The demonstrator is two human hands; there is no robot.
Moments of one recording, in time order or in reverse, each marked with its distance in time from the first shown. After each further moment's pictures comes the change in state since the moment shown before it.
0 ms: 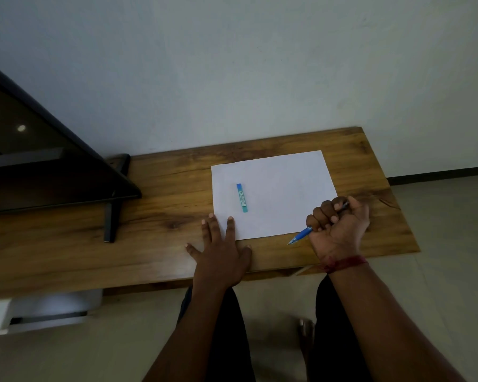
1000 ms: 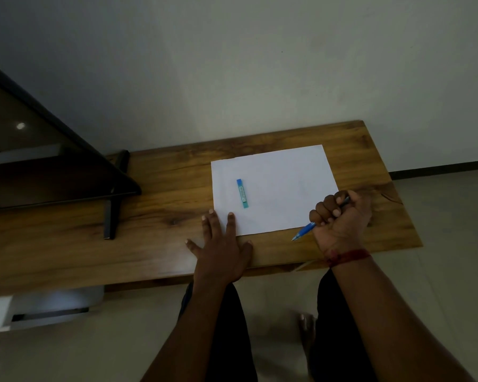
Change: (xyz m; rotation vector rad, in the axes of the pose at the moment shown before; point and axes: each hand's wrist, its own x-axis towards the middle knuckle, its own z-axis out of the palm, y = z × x) left_hand 0.000 -0.002 0.000 0.002 0.010 0.007; right_hand 0.006 -0.001 -0.002 -0.066 -0.024 -0.024
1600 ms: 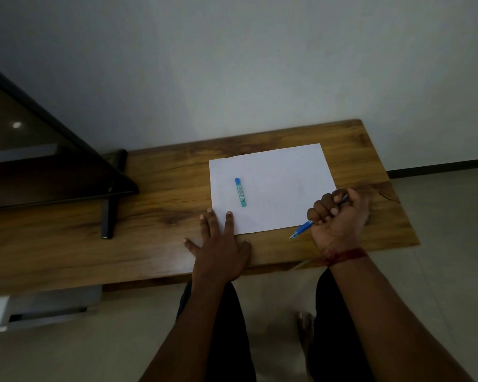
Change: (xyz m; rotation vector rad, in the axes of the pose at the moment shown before) left_hand -0.002 0.004 -0.004 -0.010 -0.011 -0.009; right_hand -0.002 0.000 0.001 0.017 0.028 -0.002
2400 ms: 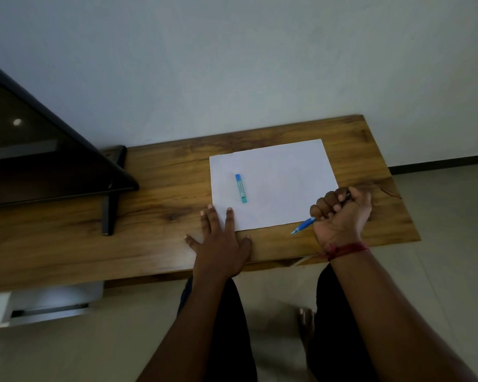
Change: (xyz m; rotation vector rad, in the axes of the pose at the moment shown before) left_hand 0.000 0.002 0.000 0.009 0.006 -0.013; right_hand -0.001 -0.002 0.004 -0.029 0.151 0.020
